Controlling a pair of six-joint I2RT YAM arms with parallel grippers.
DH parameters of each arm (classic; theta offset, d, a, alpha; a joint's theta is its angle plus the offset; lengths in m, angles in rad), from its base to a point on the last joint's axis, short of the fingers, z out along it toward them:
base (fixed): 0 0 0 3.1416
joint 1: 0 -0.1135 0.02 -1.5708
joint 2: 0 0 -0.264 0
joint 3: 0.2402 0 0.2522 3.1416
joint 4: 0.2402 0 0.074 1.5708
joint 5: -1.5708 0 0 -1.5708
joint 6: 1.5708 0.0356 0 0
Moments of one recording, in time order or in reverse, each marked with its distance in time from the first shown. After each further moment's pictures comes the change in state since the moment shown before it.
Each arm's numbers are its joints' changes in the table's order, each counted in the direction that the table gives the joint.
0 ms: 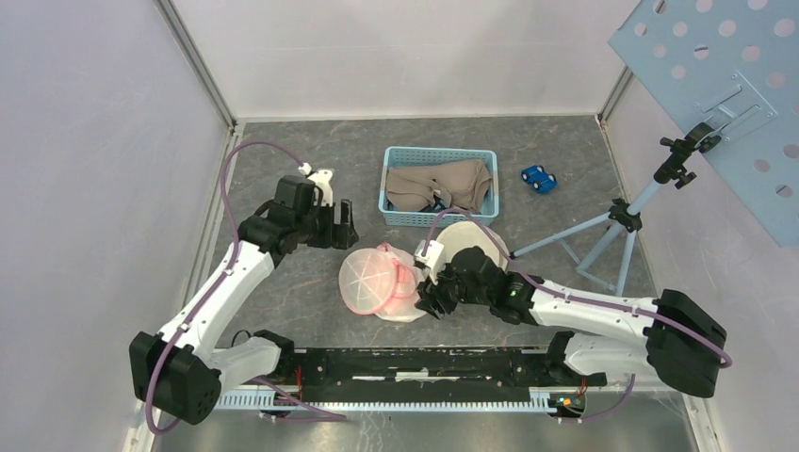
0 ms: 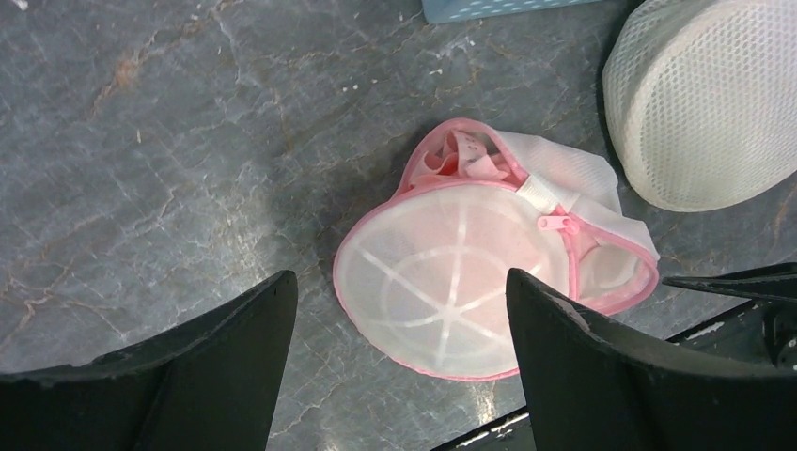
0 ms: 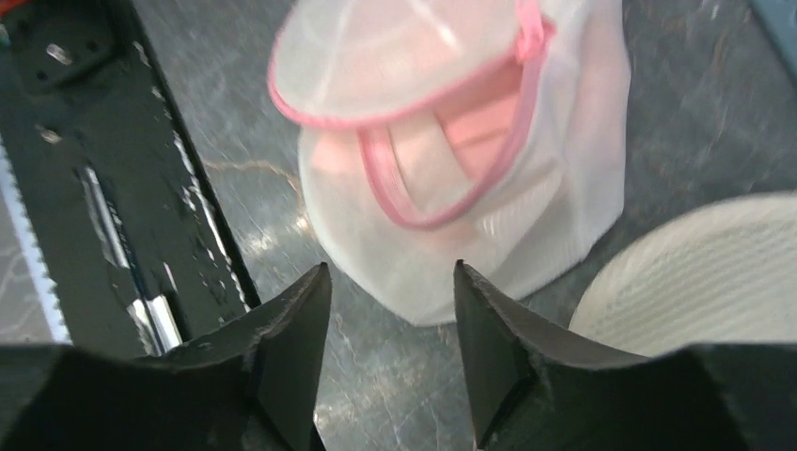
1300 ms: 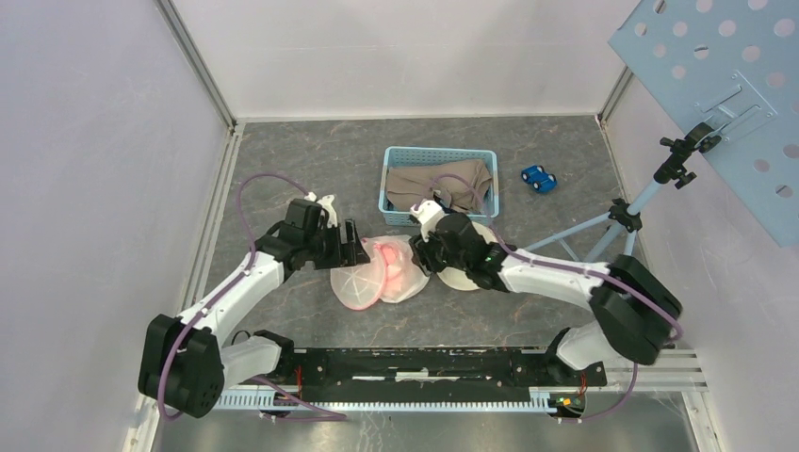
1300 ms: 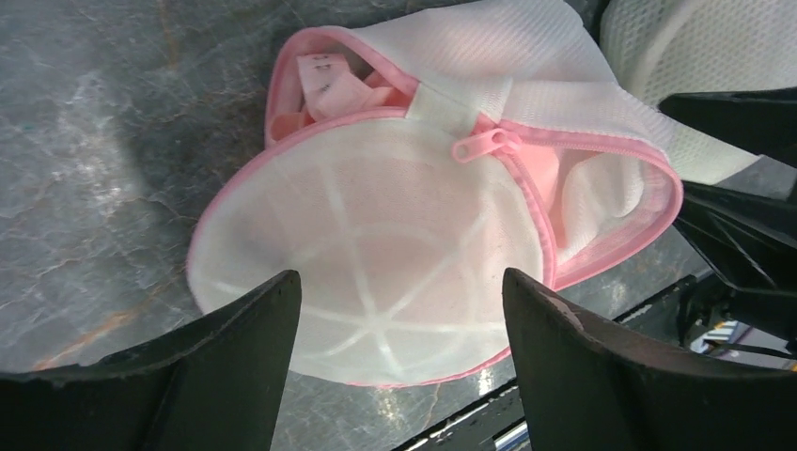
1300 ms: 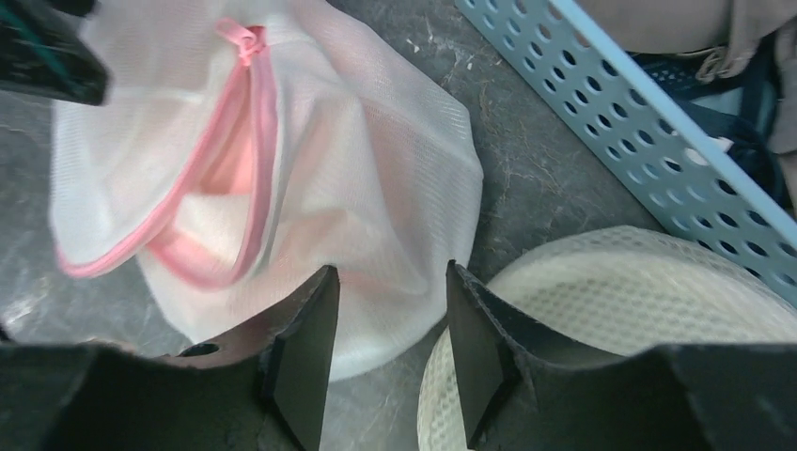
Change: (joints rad) left arm -0.031 -0.033 -0.265 -0.214 -0.159 -0.193; right arm 0.156 -0.337 0.193 -0.061 -0.169 0.040
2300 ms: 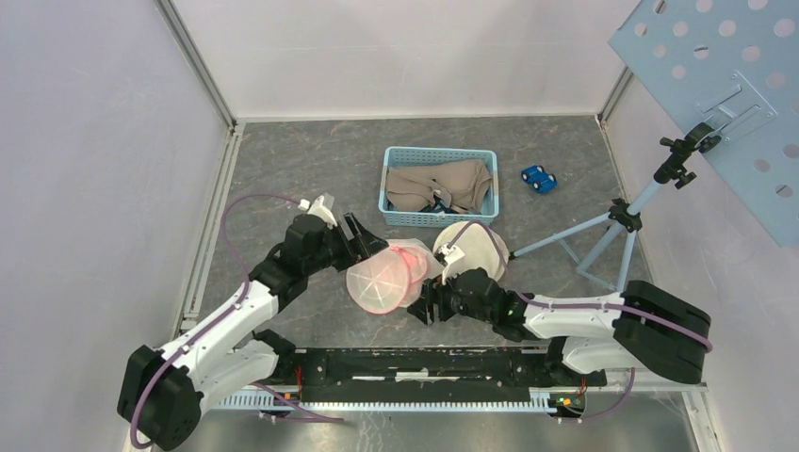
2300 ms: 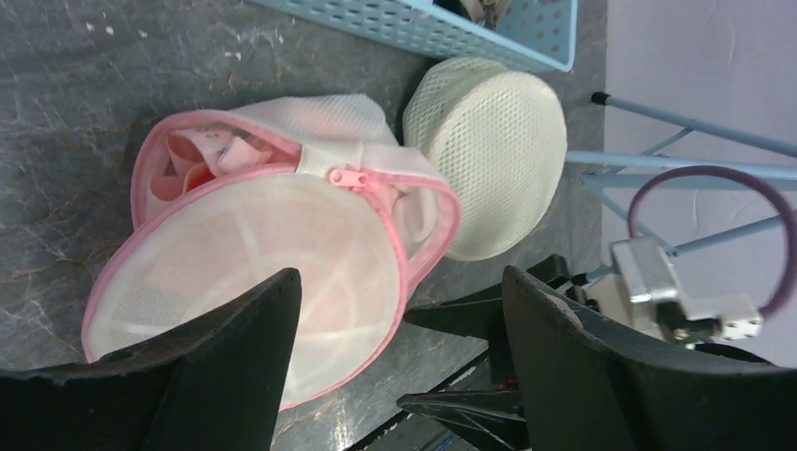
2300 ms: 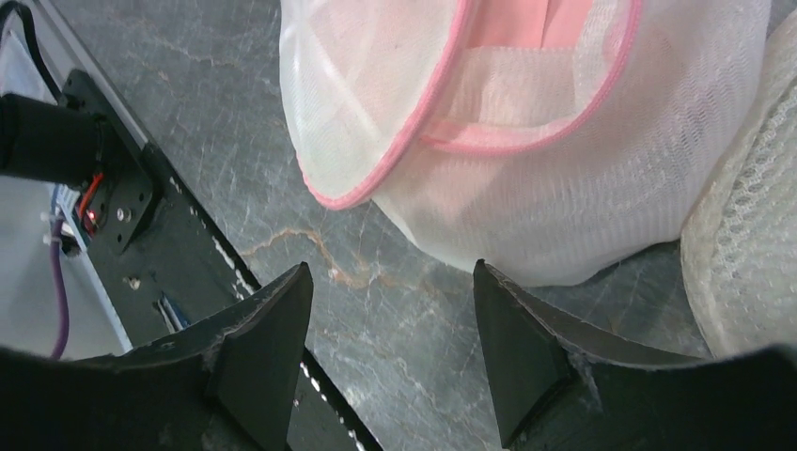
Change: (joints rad) left arm 0.176 0.196 -0.163 -0.339 0.096 -0.467; right arm -0.219 0.261 -0.431 -0.315 -0.018 0.497
